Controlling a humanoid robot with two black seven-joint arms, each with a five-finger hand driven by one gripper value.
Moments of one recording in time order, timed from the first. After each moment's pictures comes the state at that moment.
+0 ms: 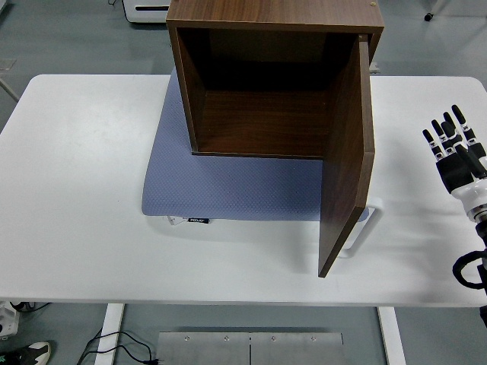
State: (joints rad) left arm 0.15 0.00 -0.17 -0.19 0.09 0.12 -0.04; right arm 0.30 -0.14 1.59 0.92 -0.45 0.39 0.13
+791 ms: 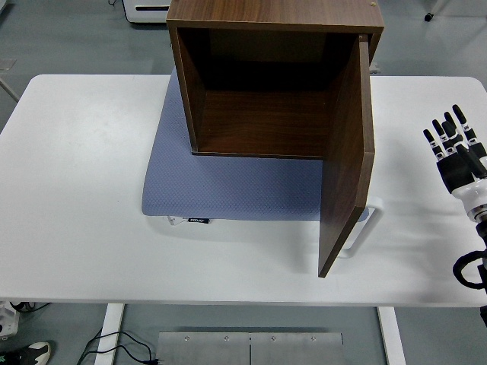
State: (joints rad) left arm 0.17 0.00 -0.17 -0.19 0.09 0.12 -0.04; right arm 0.30 -0.14 1.60 0.93 -0.45 0.39 0.13
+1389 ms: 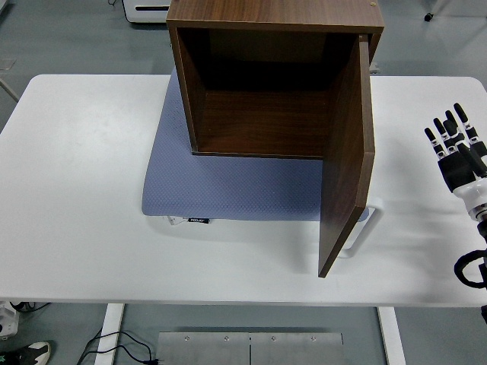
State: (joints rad) left arm 0.17 0.00 -0.17 -0.19 0.09 0.12 -0.04; right arm 0.30 -0.14 1.60 0.93 -0.45 0.39 0.13
